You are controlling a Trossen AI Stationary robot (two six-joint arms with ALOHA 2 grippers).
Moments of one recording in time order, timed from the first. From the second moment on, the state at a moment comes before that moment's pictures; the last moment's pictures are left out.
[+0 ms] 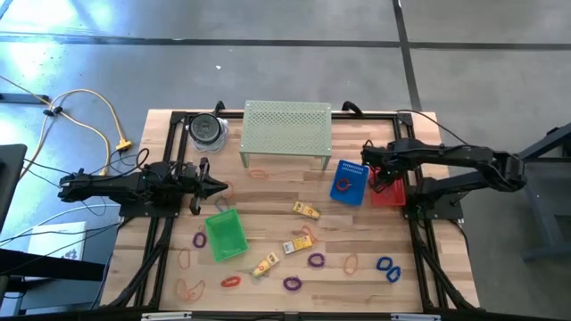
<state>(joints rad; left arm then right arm) 0.03 0.12 0.01 0.12 0.05 -0.21 -0.36 1.15 0.69 -1.22 0.24 0.60</state>
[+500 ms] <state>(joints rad) 0.03 0.12 0.01 0.12 0.05 -0.21 -0.36 1.14 0.89 -1.39 -0.01 0.63</state>
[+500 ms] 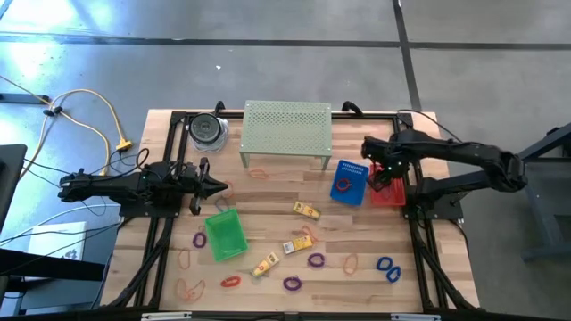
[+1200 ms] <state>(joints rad) 0.03 0.12 0.01 0.12 0.05 -0.21 0.39 1.04 0.94 -1.11 -0.25 1.23</state>
